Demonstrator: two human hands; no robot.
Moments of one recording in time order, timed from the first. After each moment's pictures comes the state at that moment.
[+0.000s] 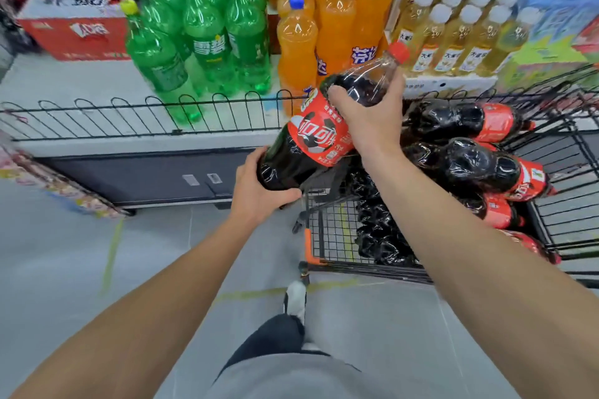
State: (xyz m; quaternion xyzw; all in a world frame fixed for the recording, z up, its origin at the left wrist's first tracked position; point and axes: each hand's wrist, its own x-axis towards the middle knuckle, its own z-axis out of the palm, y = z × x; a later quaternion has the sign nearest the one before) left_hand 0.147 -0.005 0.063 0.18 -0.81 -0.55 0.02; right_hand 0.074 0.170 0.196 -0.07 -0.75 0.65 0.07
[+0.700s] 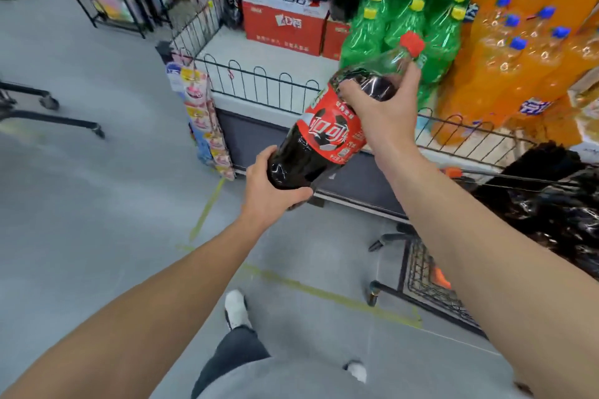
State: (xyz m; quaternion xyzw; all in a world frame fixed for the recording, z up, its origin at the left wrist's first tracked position) left_hand 0.336 -0.268 0.079 0.29 -0.75 -0.57 0.18; right_hand 0.209 -0.137 0.227 0.10 -0.75 0.66 -0.01
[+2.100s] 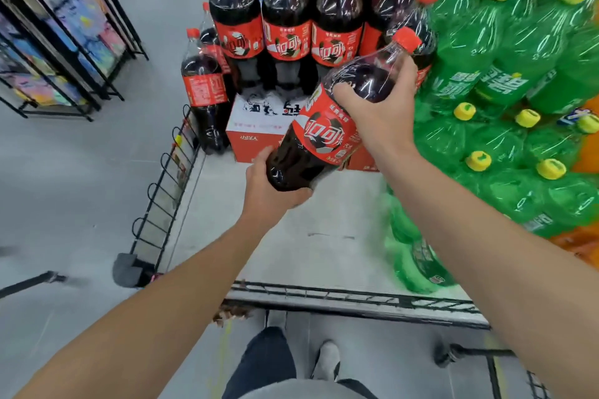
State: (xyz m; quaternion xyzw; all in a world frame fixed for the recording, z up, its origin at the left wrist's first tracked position) left_hand -0.127 -0.656 0.103 0.20 -0.78 -0.58 0.11; right_hand -0.228 -0.503 0.230 0.06 -0.75 0.66 0.10
